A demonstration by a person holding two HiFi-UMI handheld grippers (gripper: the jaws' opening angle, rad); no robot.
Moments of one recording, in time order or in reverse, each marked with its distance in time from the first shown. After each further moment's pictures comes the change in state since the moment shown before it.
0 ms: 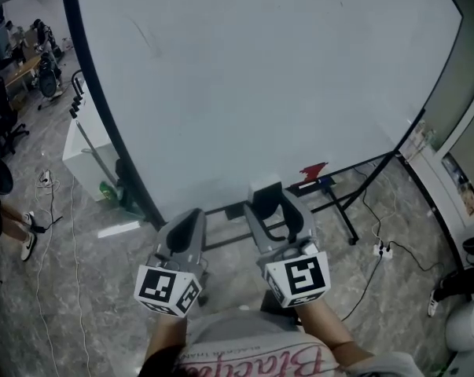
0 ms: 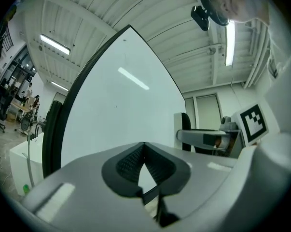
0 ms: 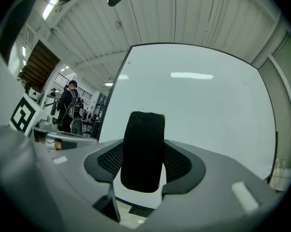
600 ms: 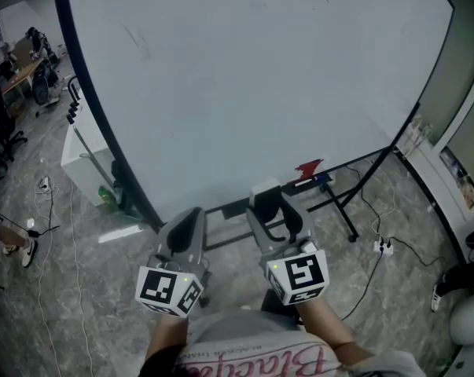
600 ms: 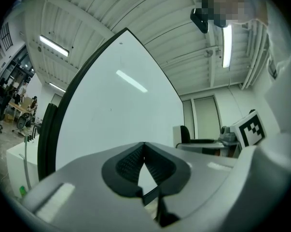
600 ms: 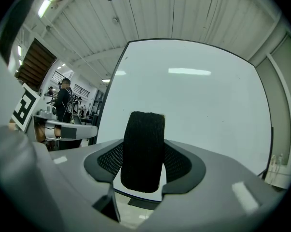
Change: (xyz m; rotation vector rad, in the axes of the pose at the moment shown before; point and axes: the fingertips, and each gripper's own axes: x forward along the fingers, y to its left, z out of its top) left arm 0.002 -0.013 0.006 0.005 -0.032 -0.019; right arm -0.013 -0.012 -0.028 0.017 0.067 -0.028
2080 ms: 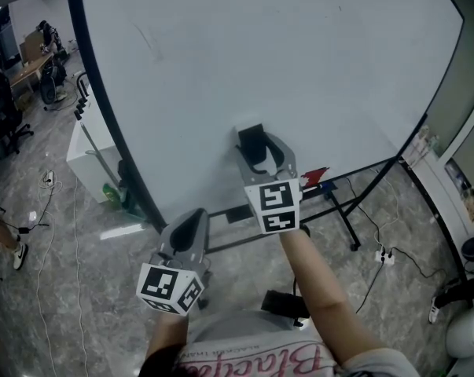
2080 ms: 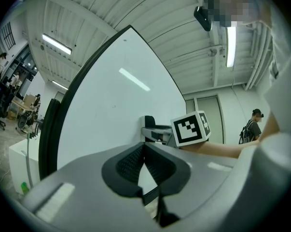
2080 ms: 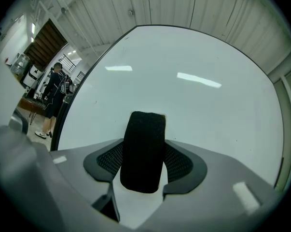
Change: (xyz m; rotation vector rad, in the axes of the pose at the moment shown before) left arm 0.004 0.009 -0.007 -0.023 0.017 0.025; right arm 0.137 -0.037 0.035 -0.197 -0.024 -0.021
